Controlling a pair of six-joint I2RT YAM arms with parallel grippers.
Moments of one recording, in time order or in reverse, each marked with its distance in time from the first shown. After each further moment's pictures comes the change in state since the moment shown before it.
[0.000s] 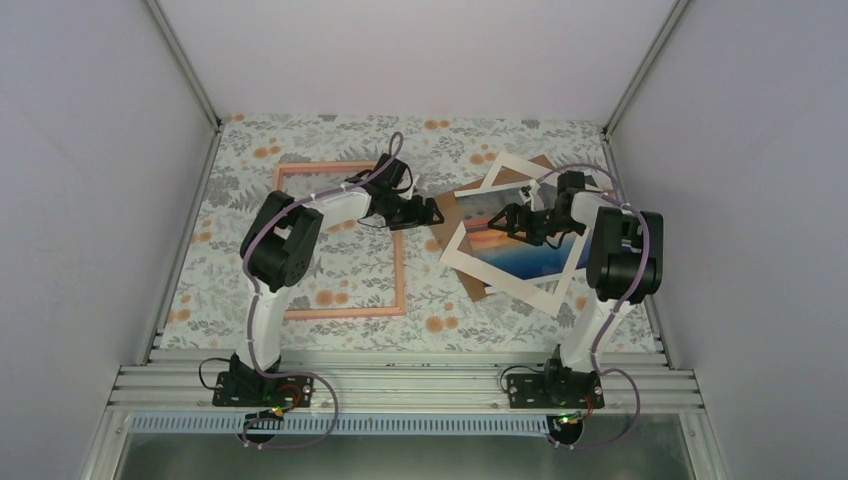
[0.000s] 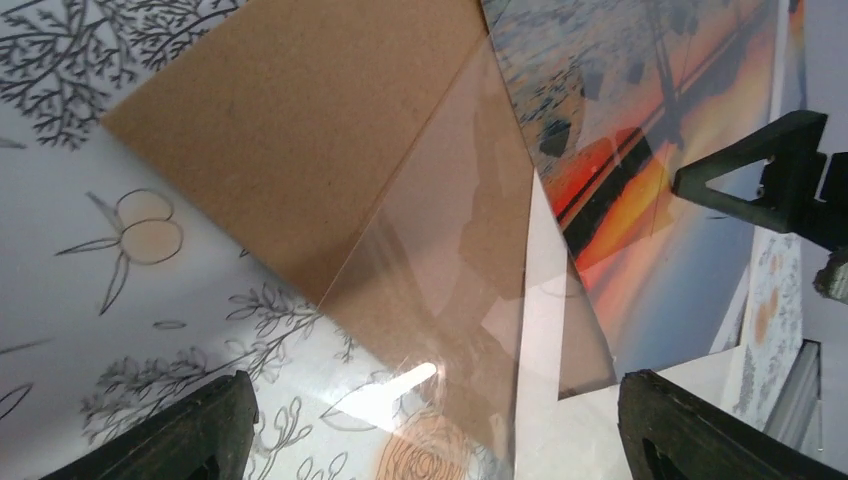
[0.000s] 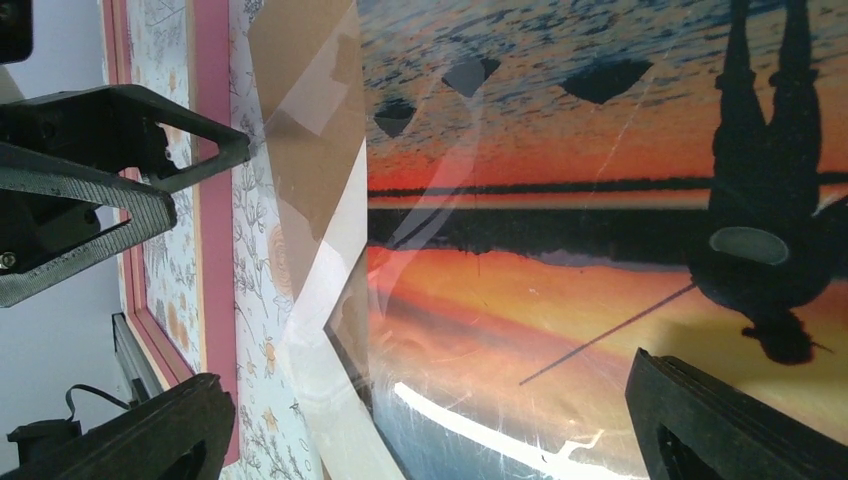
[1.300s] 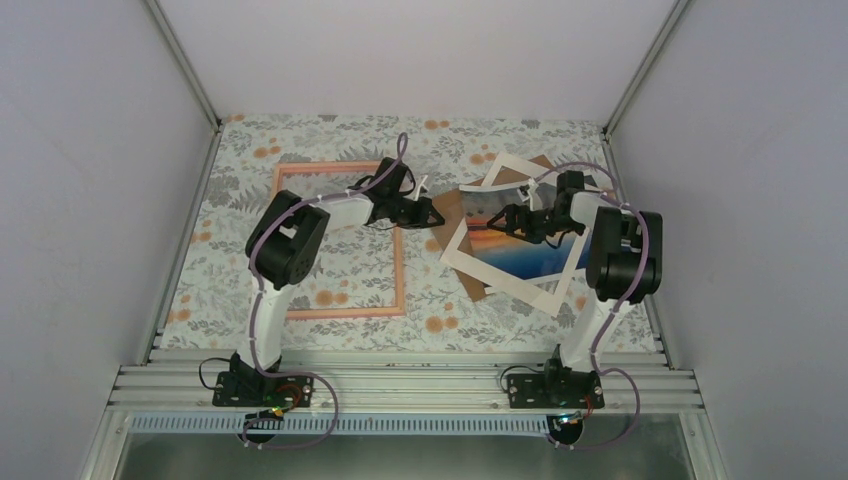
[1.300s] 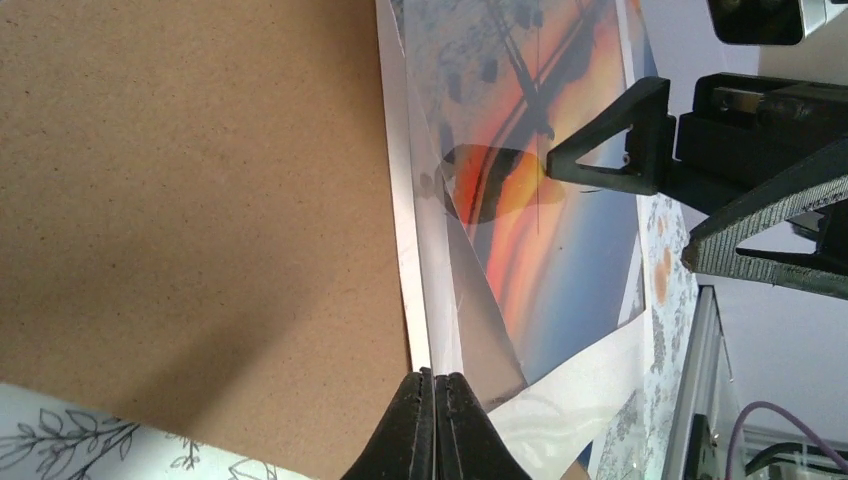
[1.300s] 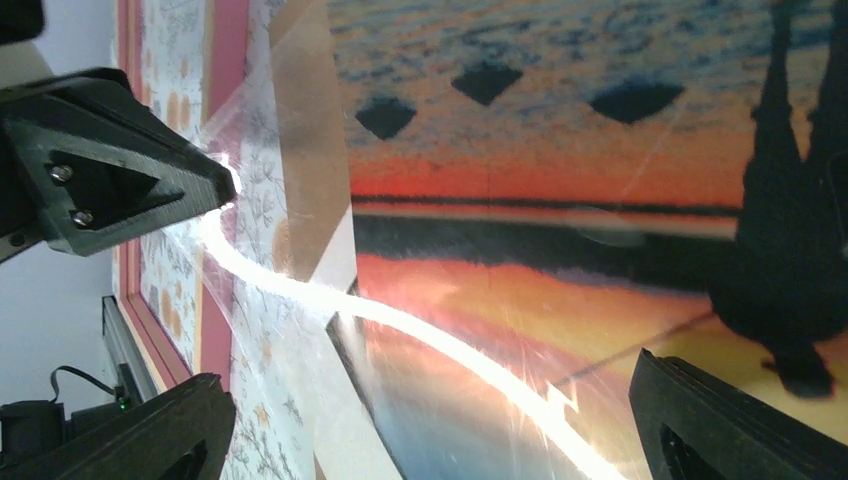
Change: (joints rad) left arm -0.005 0.048 -0.047 0.275 0.214 -0.005; right arm 0.001 0.008 0.000 0.030 -0.042 -0.047
